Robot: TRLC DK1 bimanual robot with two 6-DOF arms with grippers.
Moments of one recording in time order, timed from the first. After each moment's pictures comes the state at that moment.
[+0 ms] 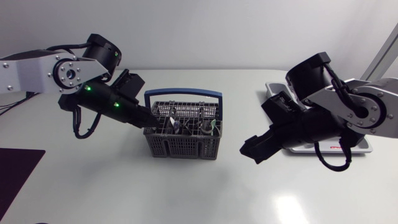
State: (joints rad) left arm -0.32 1.57 1.13 -0.62 0.40 0.16; right arm 0.40 1.30 0.86 -0.61 -0.20 -0.10
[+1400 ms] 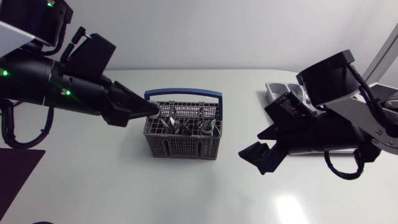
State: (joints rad) left arm -0.44 1.20 1.13 -0.73 0.49 0.16; right arm 0.48 1.15 0.81 -0.58 -0.20 -0.19
